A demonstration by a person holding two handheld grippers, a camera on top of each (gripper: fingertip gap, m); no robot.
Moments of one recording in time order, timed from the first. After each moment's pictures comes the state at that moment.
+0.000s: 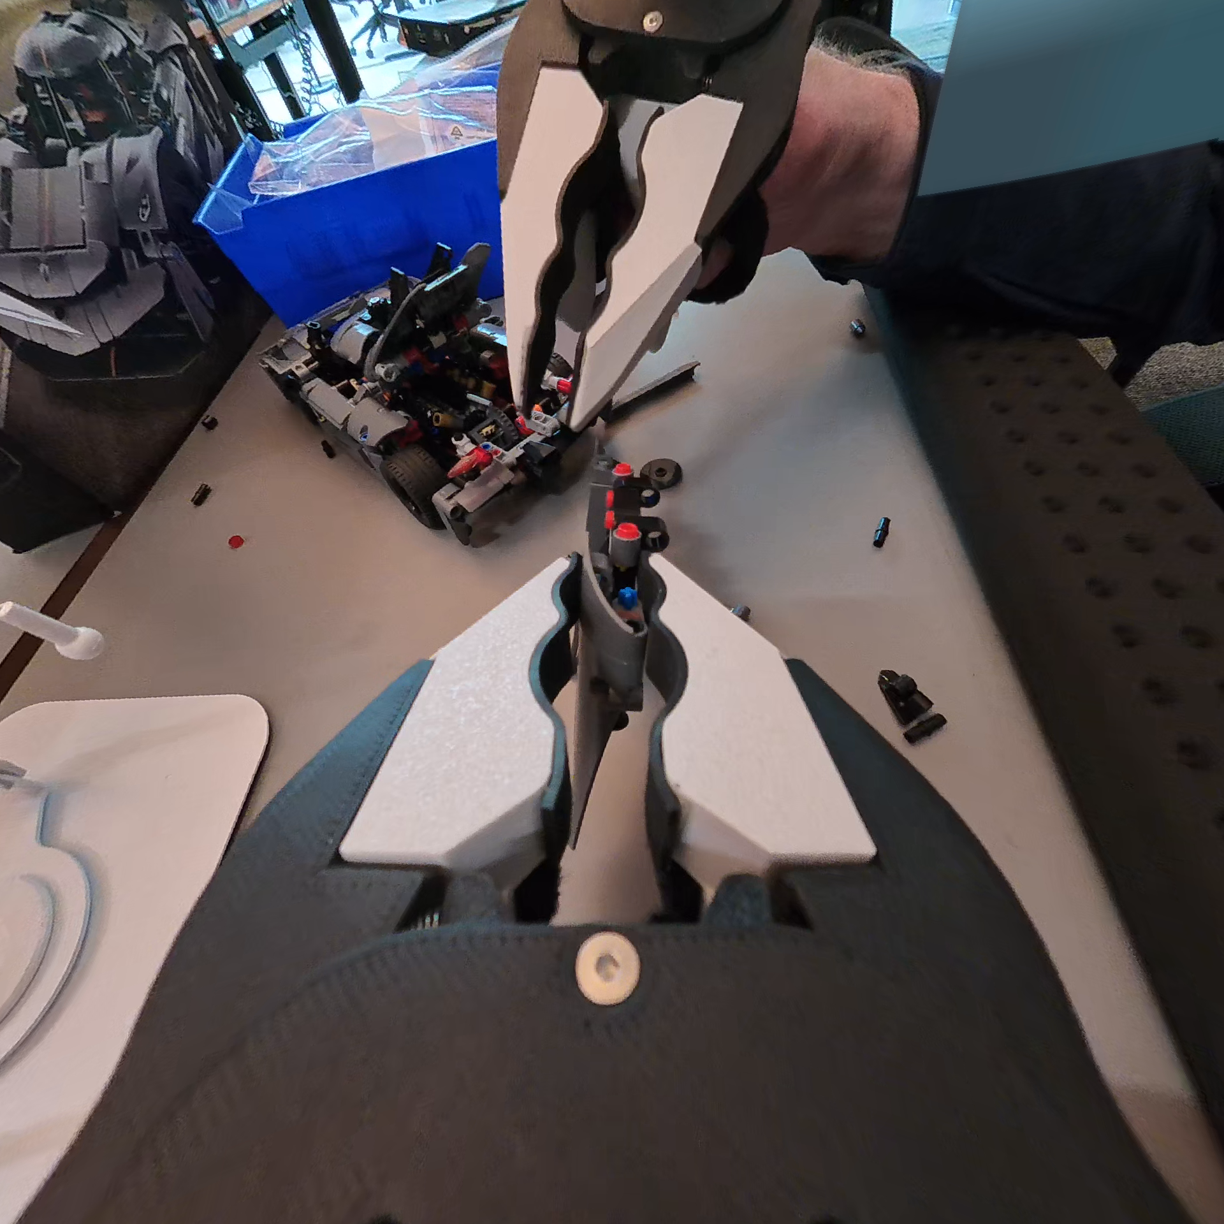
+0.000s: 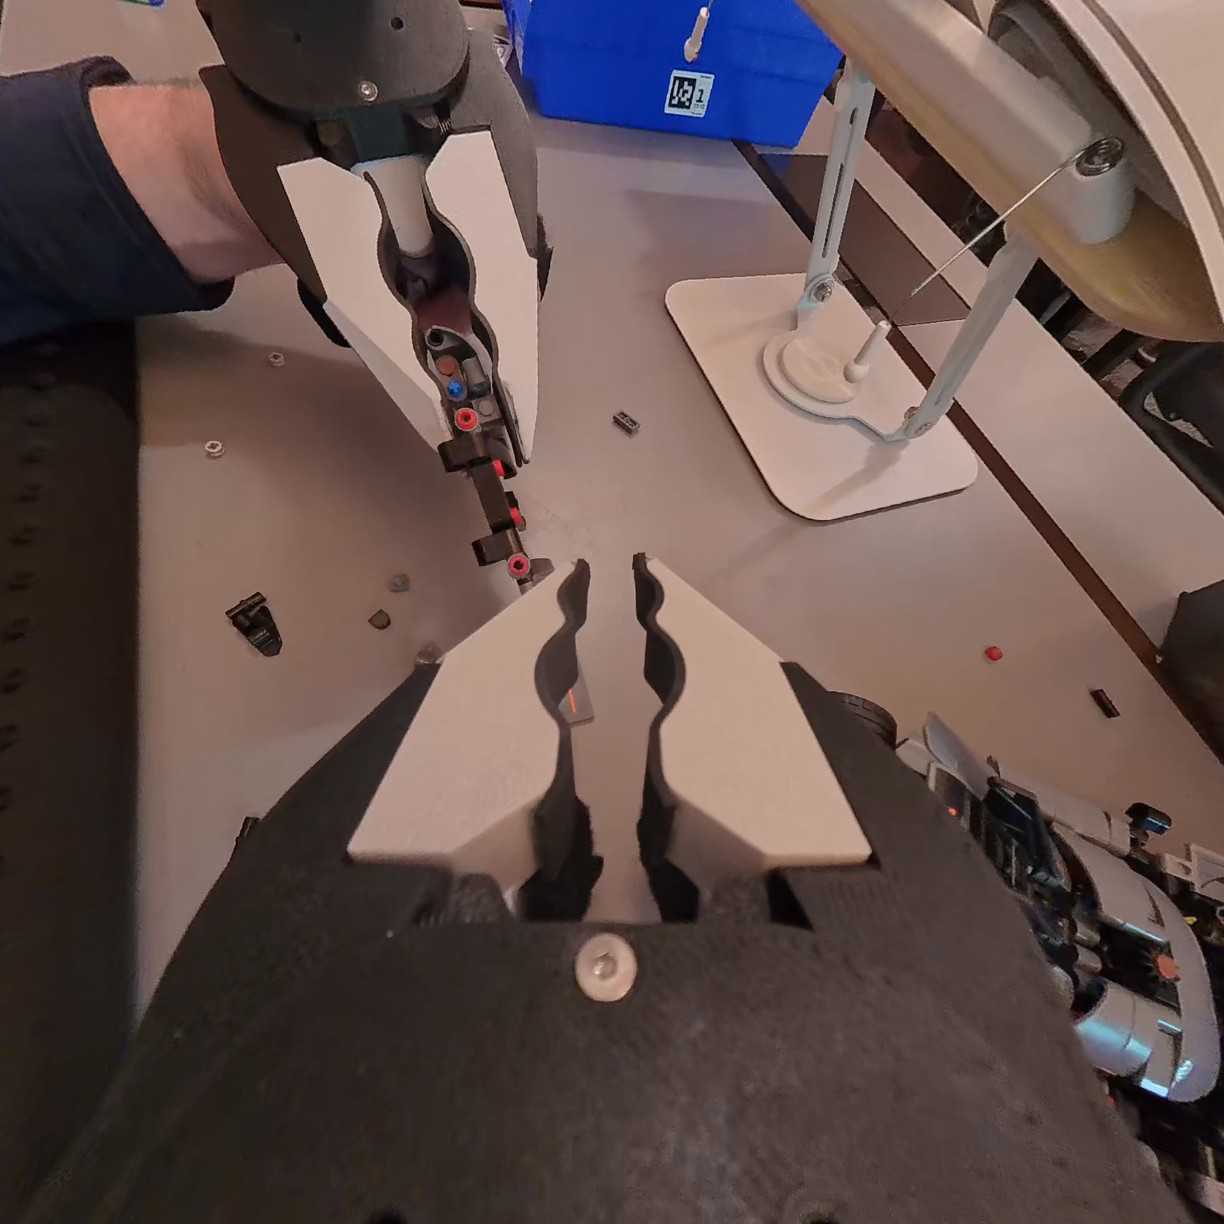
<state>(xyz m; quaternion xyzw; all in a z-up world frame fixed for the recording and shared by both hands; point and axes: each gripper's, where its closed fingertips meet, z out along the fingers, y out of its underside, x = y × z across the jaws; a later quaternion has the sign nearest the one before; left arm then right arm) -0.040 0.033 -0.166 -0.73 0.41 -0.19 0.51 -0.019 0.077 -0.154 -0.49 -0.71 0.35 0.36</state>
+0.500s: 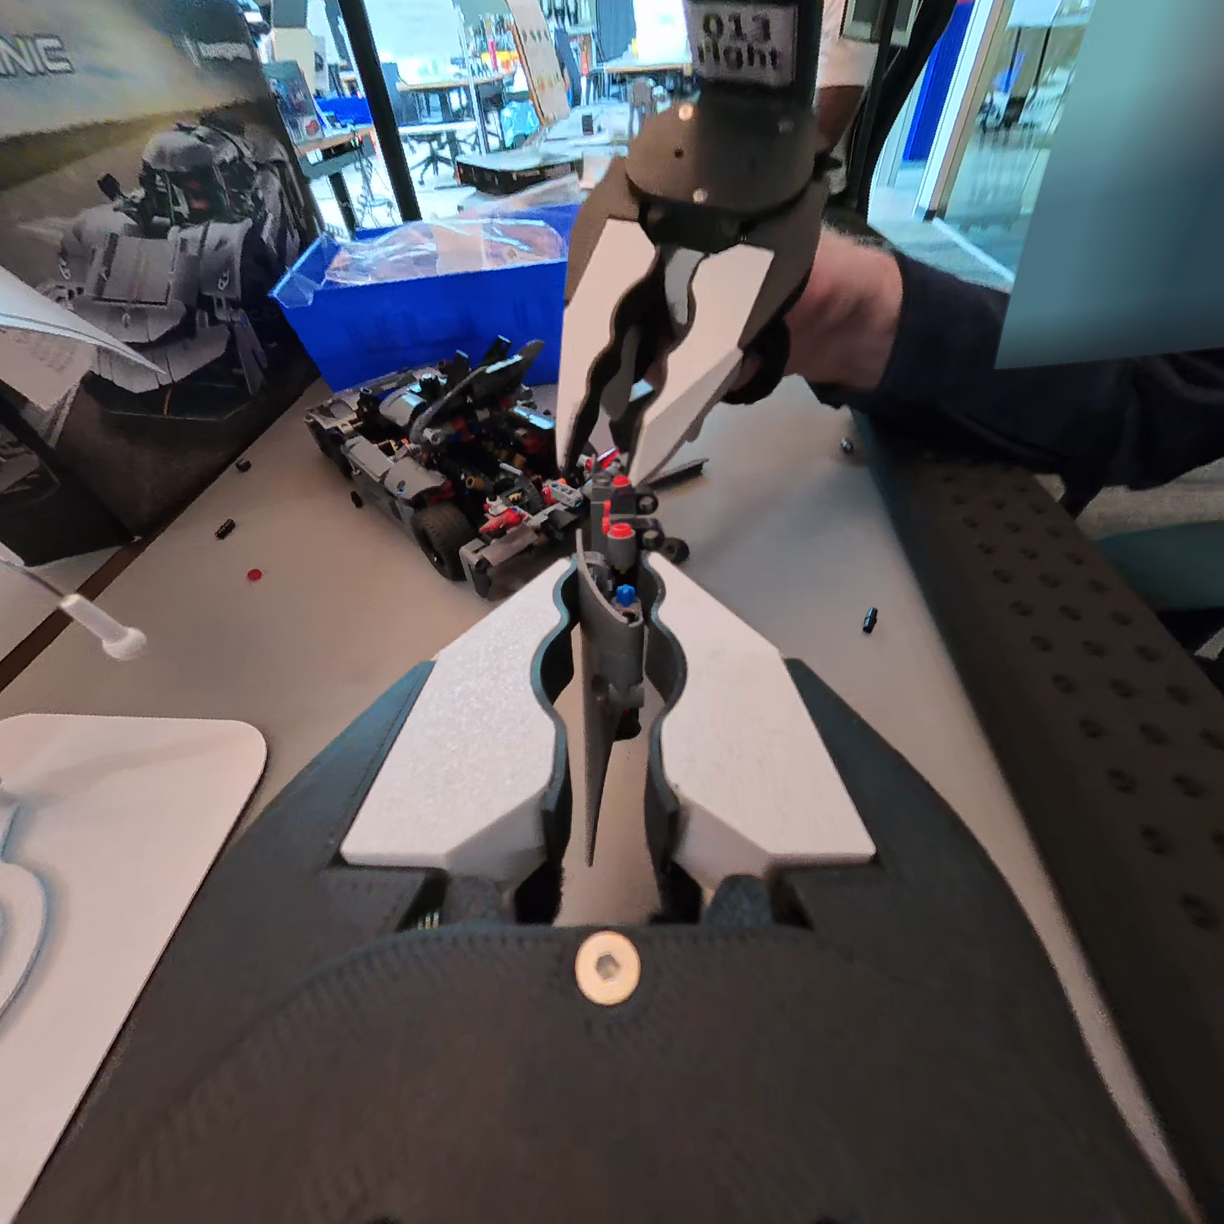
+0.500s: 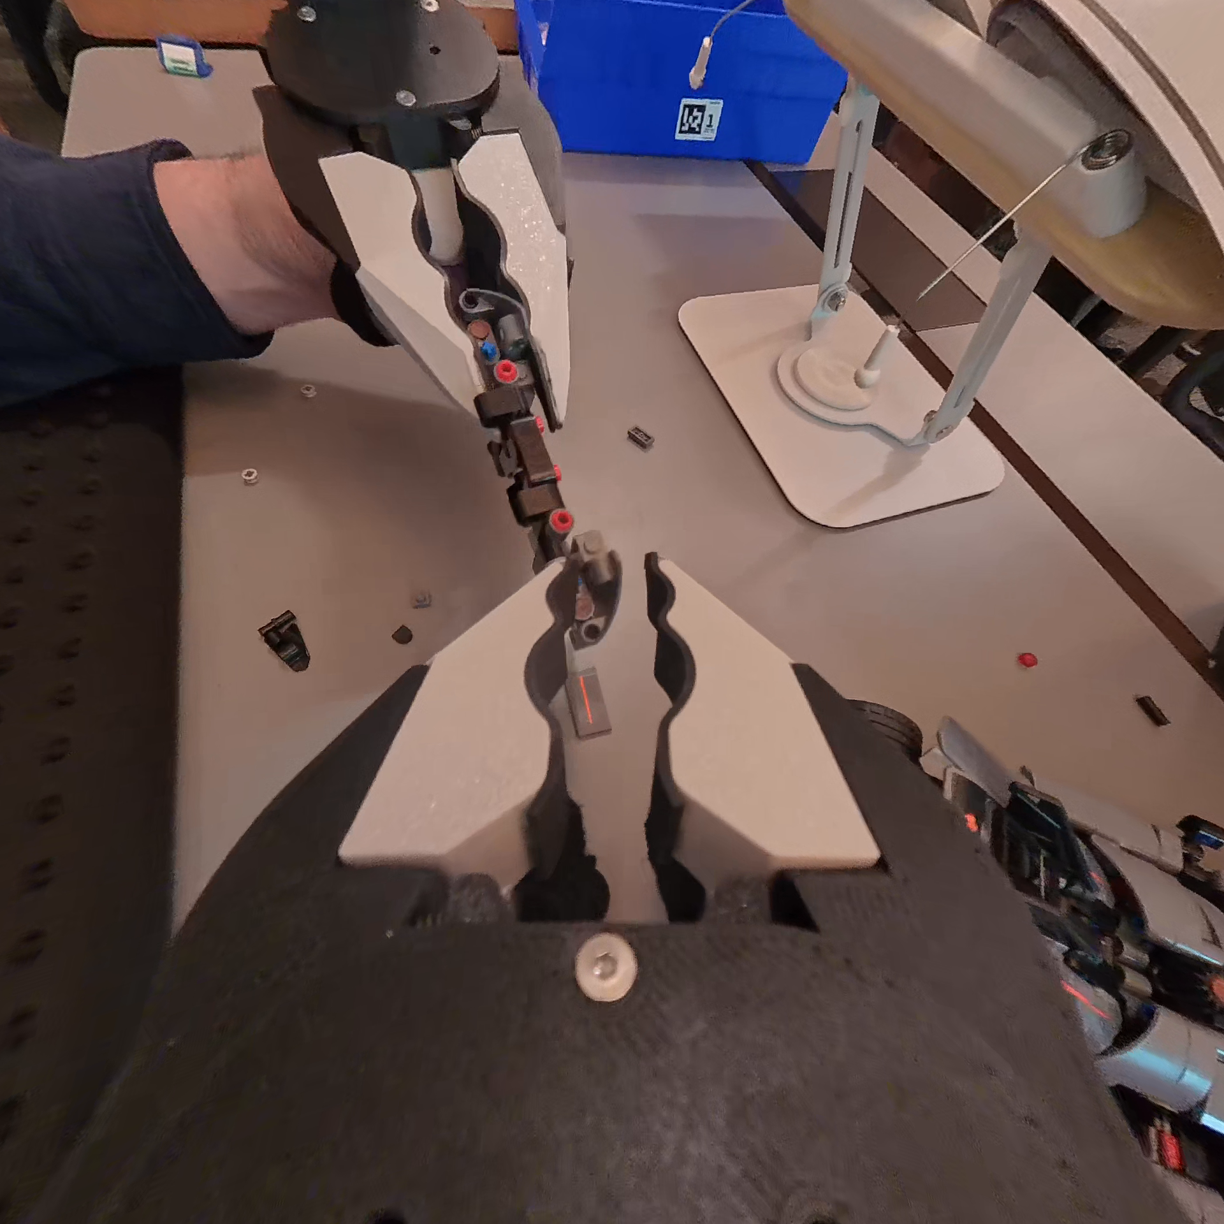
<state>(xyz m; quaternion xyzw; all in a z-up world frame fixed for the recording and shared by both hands) -0.046 0.040 -0.142 -0.71 0.36 -0.24 0.56 -0.020 0.074 -0.150 -0.50 -0.70 0.38 0.35</state>
